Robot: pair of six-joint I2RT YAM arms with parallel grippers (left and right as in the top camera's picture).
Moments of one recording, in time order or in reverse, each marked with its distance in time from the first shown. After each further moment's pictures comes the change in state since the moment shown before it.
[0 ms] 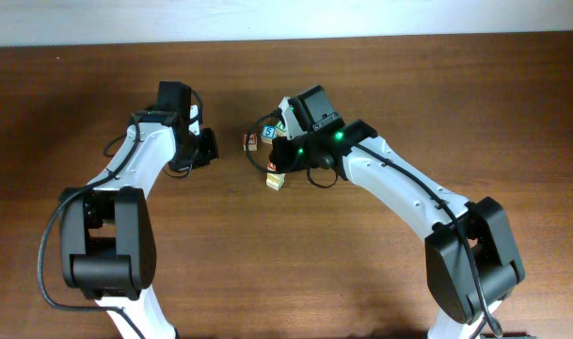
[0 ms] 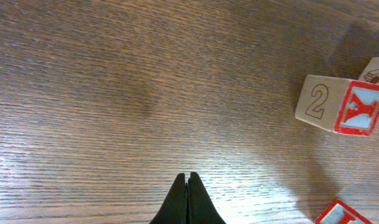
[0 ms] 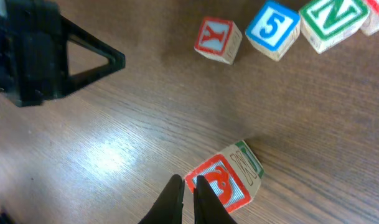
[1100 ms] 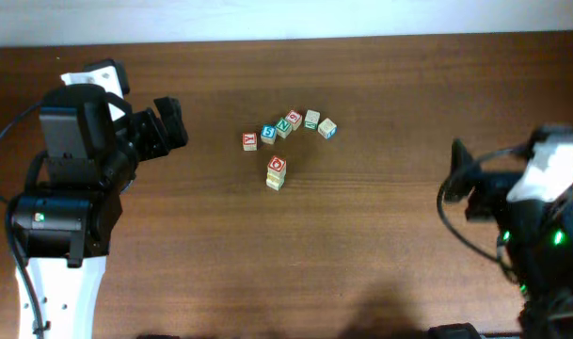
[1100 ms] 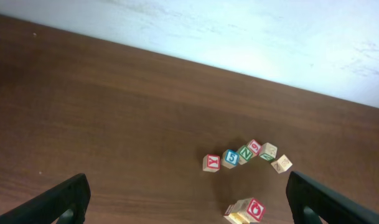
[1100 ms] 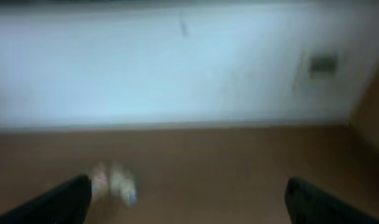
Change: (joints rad) left arm 0.000 -0.780 0.080 -0.142 -0.156 -0.007; right arm -0.484 -1.240 -0.372 -0.056 0.402 -0.319
